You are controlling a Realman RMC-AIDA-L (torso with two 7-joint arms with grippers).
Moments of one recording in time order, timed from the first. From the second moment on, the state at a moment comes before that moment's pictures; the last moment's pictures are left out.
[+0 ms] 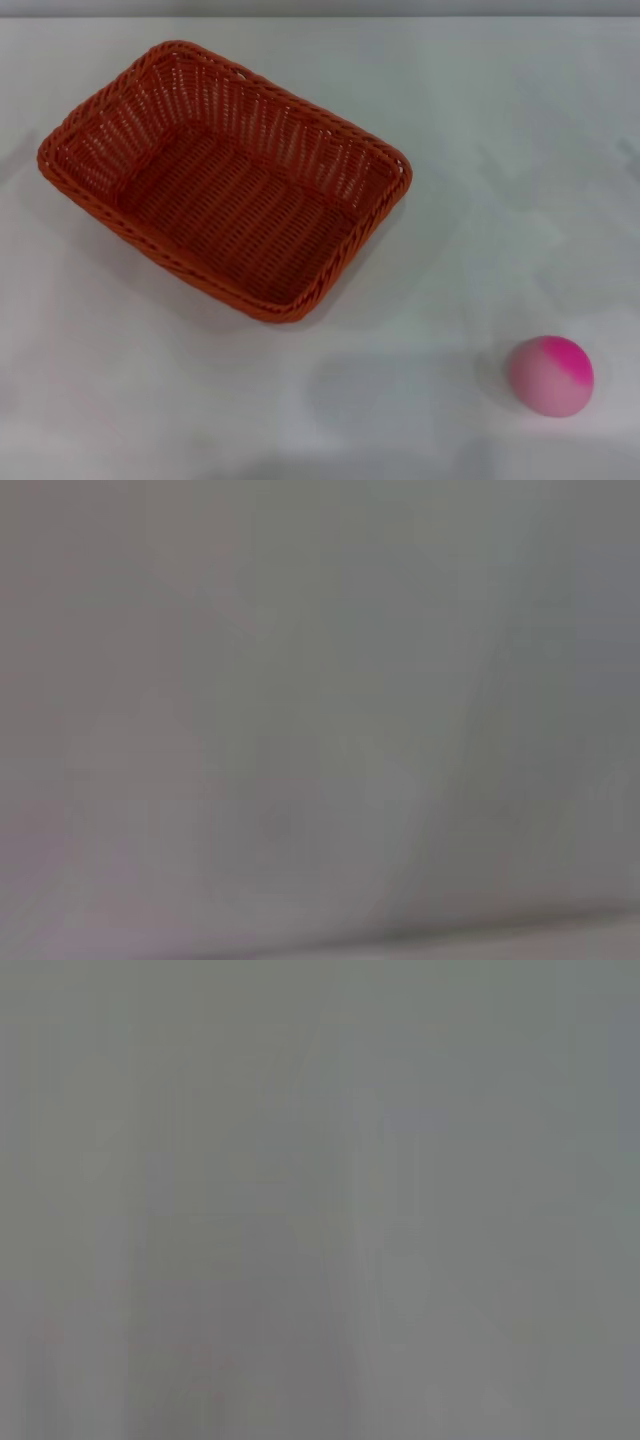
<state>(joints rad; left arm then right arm) -0.31 -2.01 -2.53 -1.26 1.97 -1.35 1.19 0.24 2.00 -0.13 -0.52 1.43 1.66 -2.17</state>
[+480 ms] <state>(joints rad) -0.52 -1.95 -2.52 -1.20 2.30 -1.50 1.16 0.26 2.00 -0.15 -0.49 1.43 1.66 -2.17</state>
